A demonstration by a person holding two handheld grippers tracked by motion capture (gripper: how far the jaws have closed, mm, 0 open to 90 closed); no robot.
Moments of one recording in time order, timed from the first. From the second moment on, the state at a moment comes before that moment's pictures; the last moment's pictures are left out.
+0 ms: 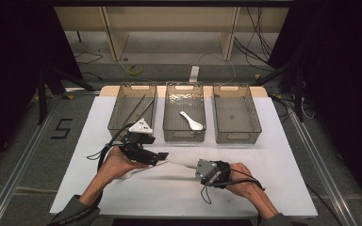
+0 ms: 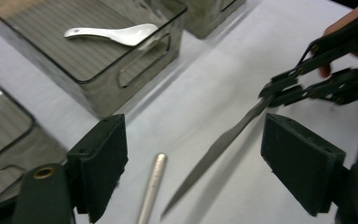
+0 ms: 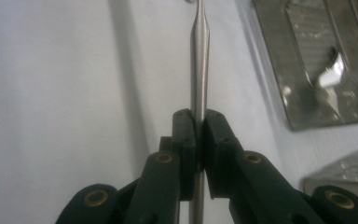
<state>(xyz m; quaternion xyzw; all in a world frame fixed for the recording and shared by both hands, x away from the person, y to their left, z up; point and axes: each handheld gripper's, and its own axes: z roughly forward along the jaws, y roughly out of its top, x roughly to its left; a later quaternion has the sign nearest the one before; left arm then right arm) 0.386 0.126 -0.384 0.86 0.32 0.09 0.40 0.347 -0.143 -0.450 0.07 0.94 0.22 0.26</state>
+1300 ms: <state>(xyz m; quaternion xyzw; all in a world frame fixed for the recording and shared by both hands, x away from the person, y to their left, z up) 0.386 0.171 -0.420 0.79 0.39 0.12 0.47 0.415 -0.227 -0.400 0.31 0.87 0.29 0.26</state>
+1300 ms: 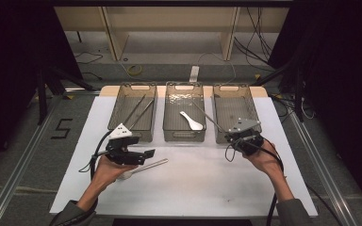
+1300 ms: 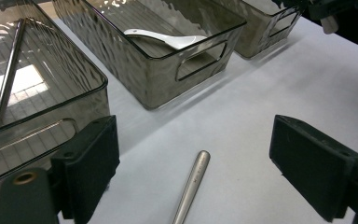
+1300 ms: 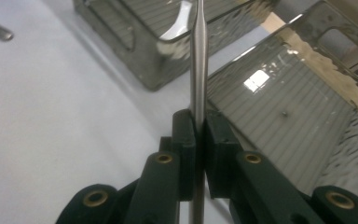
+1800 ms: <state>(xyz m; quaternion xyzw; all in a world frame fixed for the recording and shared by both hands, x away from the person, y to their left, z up) 0.383 0.170 -0.421 0.78 0.38 0.12 0.48 0.460 -0.233 -0.378 0.37 0.84 0.29 0.26</state>
